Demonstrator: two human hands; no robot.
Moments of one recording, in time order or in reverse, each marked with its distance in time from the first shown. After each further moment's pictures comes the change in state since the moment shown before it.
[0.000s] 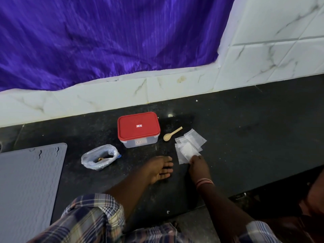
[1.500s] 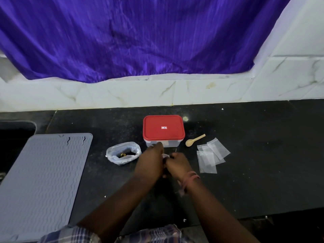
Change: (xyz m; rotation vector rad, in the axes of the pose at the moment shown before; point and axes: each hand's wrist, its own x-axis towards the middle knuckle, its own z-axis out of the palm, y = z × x) left_hand -0.062 0.014 -0.076 1.018 0.676 0.712; right_hand -0.039 -0.178 -0.014 0.671 -0.563 0.127
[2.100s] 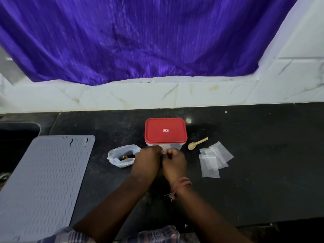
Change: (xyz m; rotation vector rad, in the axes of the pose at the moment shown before) left_hand 0.009 -0.005 -0.015 0.115 0.042 0.043; right_hand 0.008 -0.014 0.031 0.126 0.375 -0.179
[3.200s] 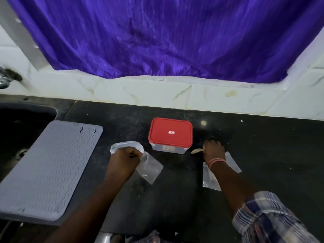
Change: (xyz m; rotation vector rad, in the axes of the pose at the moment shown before) left_hand -0.018 -0.028 -0.025 -0.373 0.079 -0.572; right_hand 0.199 0.055 -0.106 -1.303 0.002 -0.448
